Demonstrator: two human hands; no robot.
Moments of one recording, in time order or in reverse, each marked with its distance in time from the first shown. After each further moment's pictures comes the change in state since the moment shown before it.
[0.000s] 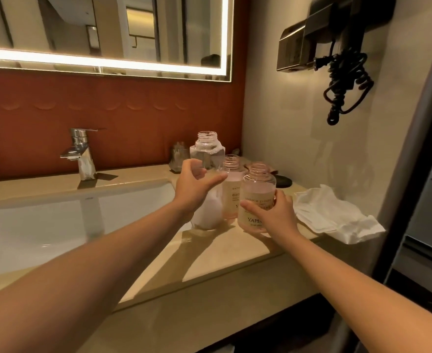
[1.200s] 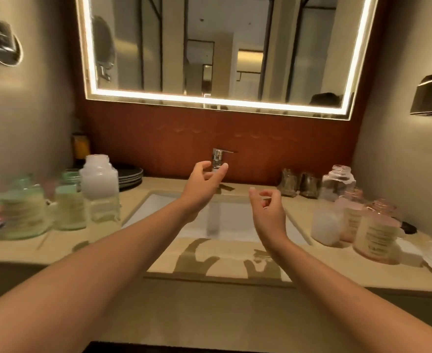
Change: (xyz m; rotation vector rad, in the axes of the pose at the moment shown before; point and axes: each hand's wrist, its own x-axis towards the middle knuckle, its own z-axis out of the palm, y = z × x) left_hand -0.100 0.063 -0.247 0.145 0.284 -0.030; right_hand -0.138 -0.202 0.144 0.390 -0.206 -0.165
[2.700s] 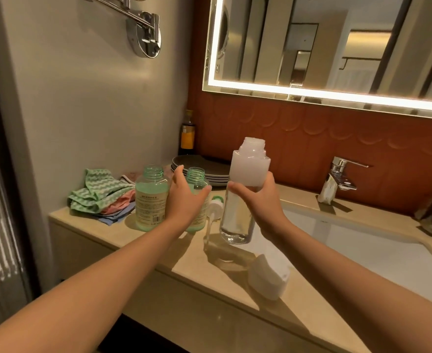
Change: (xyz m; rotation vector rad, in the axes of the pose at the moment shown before) left_hand 0.014 -0.109 -0.264 0.516 0.615 -0.103; right_hand -0.021 -0.085 0.263 0.367 -0.611 -0.090
